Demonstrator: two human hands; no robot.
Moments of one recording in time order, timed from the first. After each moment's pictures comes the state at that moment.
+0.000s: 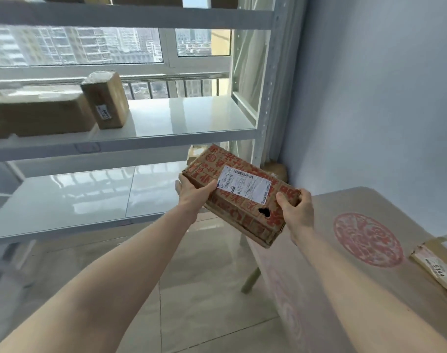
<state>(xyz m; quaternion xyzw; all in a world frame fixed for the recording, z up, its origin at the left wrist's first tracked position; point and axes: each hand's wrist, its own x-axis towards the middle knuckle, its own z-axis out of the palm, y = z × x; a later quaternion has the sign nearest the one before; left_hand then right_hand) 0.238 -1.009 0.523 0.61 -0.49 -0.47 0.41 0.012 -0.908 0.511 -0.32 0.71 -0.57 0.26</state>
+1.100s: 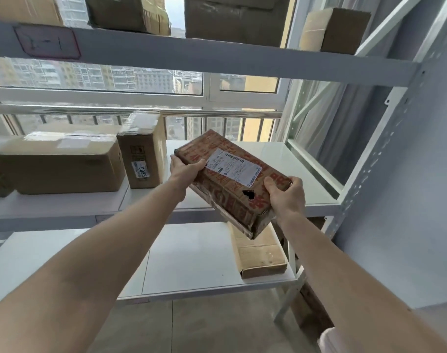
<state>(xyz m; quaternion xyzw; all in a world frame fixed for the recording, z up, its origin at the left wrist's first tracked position) 0.413 -1.427 0.598 0.57 -0.46 -0.51 0.46 0.187 -1.323 0.591 -0.35 0.71 -0.56 0.24</state>
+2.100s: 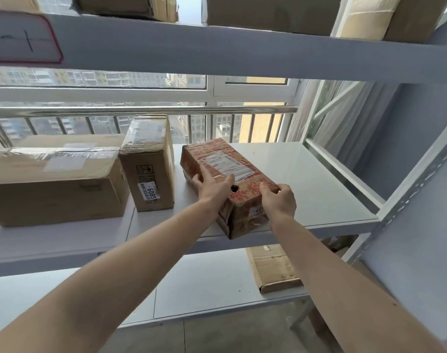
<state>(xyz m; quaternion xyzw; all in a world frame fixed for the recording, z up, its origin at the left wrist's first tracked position) 0.393 -1.486 0.577 0.60 -0.52 -0.47 0.40 0.249 -1.445 0.567 -0.33 0.77 -0.49 0.25</state>
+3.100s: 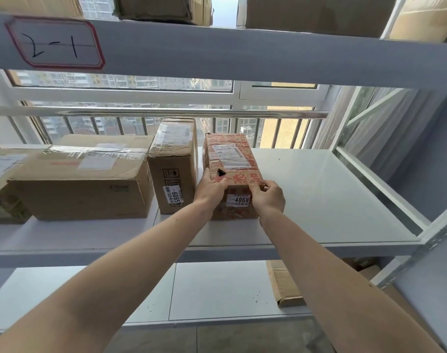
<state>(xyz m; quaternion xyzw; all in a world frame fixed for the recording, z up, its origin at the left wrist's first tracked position) 0.452 -1.509 0.579 0.57 -0.50 -0.46 0.45 0.314 -1.491 0.573 -0.41 0.73 -0.47 0.28</state>
